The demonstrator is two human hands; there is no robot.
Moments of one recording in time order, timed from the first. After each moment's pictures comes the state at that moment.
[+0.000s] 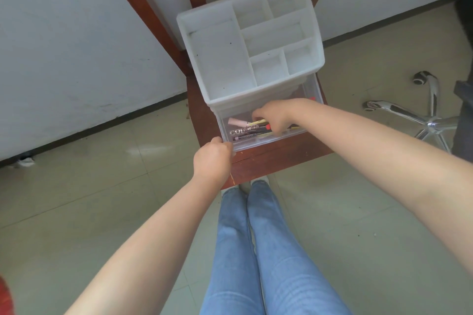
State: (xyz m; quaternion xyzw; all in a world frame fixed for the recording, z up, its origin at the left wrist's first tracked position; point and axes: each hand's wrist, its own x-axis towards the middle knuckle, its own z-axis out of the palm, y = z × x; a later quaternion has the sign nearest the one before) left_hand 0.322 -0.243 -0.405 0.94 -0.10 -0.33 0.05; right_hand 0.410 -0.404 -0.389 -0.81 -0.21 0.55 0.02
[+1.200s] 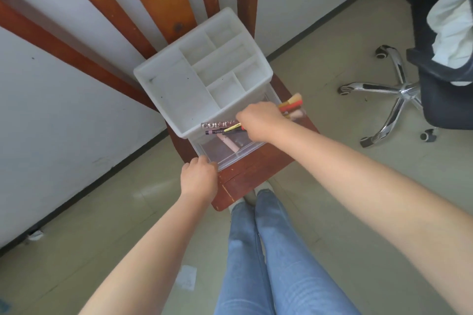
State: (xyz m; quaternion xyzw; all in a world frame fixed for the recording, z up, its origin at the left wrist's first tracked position) left_hand 0.338 -0.253 -0.384 0.91 -0.23 -0.33 -0.12; right_hand 0.380 -0.422 -0.348 -0.95 -0.08 0.30 0.04
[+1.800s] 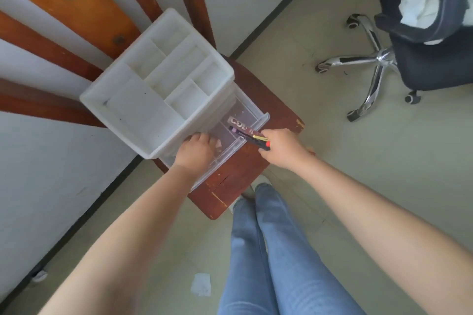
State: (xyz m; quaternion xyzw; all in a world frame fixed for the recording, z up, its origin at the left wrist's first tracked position) left_hand 0.389 -0.312 -0.411 0.85 -0.41 -0.31 -0.15; right_hand 0.294 -0.471 -0.390 -0.88 0.22 0.29 0.30
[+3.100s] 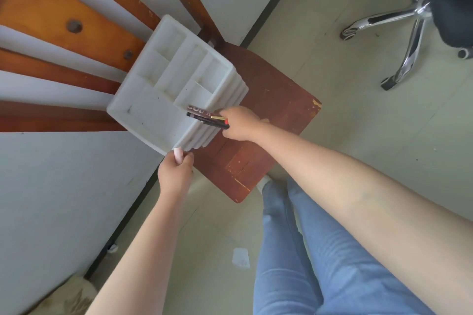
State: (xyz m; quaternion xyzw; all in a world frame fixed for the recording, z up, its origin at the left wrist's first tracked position) left_hand 0.370 -0.267 -0.359 0.89 0.16 -0.28 0.31; right_hand 0.364 -0.437 -0.406 -0.84 0.13 0.28 0.45
